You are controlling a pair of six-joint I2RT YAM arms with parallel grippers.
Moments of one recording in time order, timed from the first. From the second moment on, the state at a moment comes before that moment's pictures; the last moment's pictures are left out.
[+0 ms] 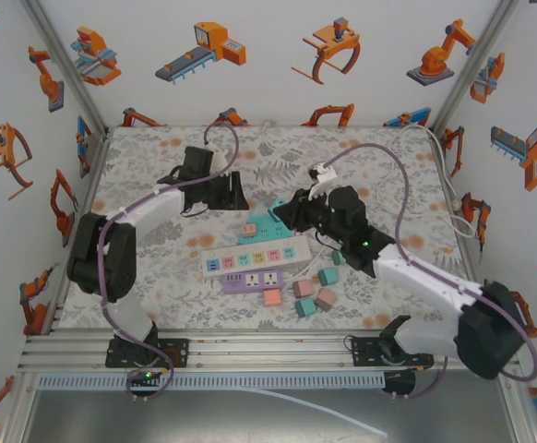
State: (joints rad) left arm -0.44 1.70 1.19 -0.27 0.35 -0.28; right arm 0.73 1.16 0.74 0.22 -0.07 0.46
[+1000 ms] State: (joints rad) left arm -0.62 0.46 0.66 -0.57 0.73 0.40; right arm 1.74 1.40 0.59 -0.40 0.92 2.00
